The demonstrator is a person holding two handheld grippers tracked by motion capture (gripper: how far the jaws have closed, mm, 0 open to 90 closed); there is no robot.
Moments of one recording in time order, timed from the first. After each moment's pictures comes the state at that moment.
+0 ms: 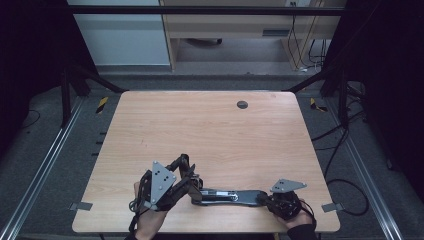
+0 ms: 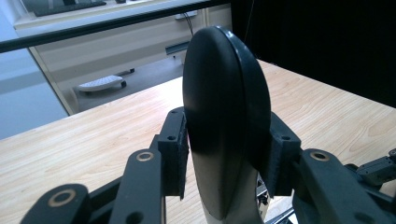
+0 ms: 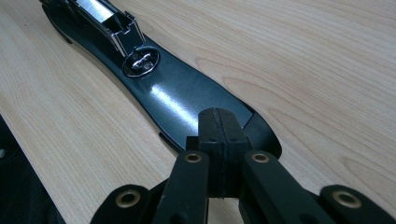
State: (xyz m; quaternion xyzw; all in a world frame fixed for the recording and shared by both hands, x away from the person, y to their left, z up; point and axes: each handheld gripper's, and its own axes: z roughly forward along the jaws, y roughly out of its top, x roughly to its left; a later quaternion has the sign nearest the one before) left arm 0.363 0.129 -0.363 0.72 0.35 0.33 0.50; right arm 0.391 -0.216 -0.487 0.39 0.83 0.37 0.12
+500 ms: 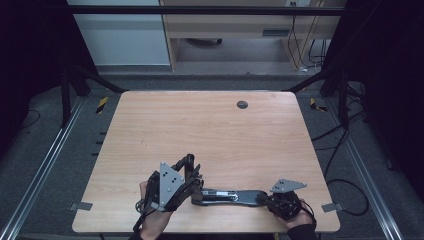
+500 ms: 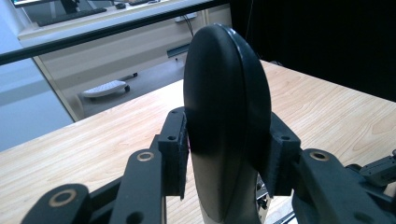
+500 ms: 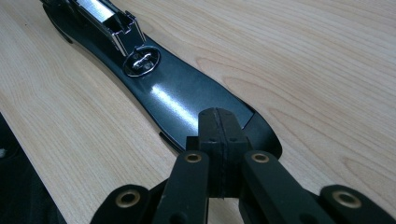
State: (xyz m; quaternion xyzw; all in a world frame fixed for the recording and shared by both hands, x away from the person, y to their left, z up) left arm 0.362 0.116 -0.363 0.73 0.33 0.35 0.49; right arm 0.392 -0.217 -0.487 0.39 0.83 0.37 0.12
